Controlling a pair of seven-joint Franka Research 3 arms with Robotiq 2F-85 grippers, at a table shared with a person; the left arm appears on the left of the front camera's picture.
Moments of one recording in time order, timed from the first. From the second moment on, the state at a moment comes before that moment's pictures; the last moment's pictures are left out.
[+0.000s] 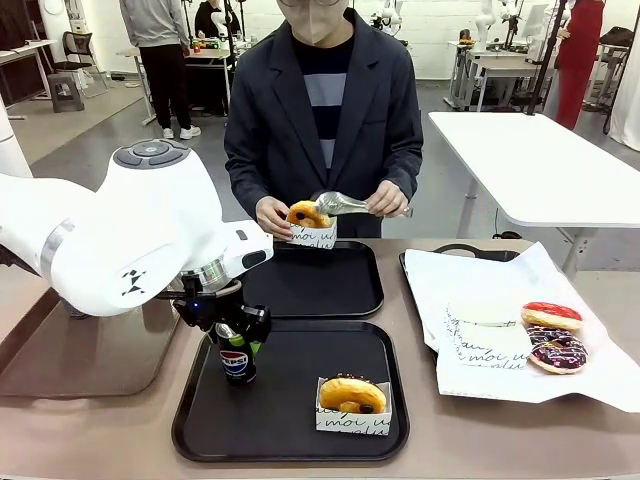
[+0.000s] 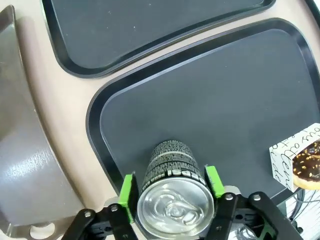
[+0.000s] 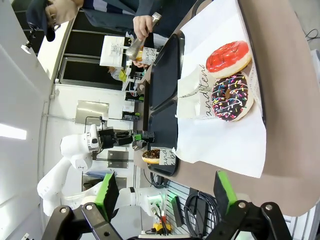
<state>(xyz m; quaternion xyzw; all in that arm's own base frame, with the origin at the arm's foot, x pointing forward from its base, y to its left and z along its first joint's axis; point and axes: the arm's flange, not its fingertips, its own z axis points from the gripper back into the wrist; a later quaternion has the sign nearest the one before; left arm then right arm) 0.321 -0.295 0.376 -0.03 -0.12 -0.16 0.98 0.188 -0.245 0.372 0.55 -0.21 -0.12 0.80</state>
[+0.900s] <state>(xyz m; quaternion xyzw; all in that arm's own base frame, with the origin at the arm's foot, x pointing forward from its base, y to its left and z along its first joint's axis) 0.291 -0.252 0.478 -0.05 -0.20 -0.10 0.97 0.188 -0.245 0.372 0.55 -0.21 -0.12 0.80</state>
